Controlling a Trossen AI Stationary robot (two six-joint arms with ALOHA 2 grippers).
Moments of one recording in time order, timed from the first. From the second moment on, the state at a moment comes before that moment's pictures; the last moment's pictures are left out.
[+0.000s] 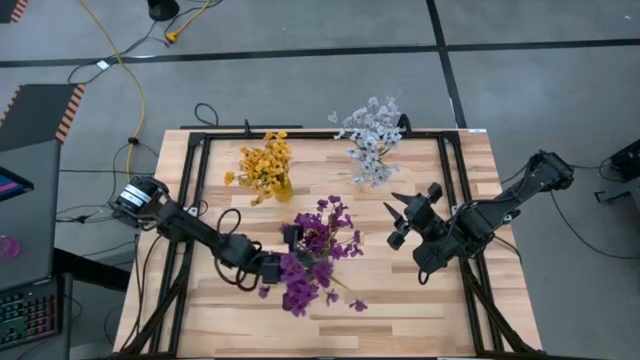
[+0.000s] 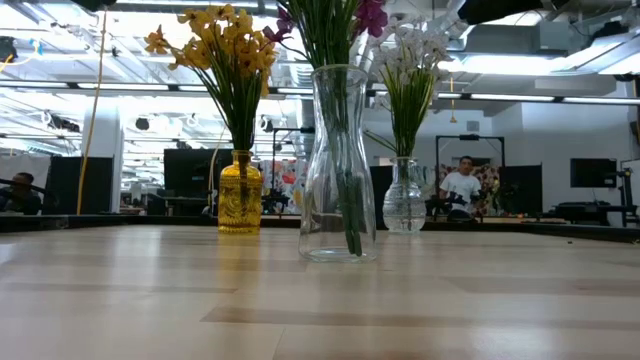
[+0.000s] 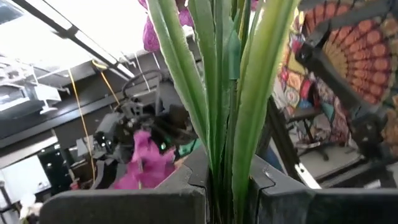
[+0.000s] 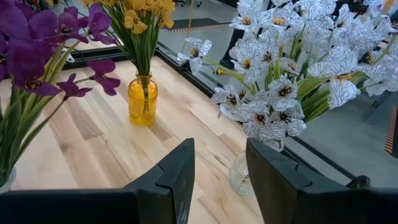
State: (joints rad) left arm -0.43 1.69 0.85 1.21 -0.25 0.50; right arm 0.58 1.20 1.06 -0.83 1.21 0.75
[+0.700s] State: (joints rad) left arm -0.36 1.69 0.85 0.98 -0.24 0.33; right arm 0.58 1.20 1.06 -0.83 1.20 0.75
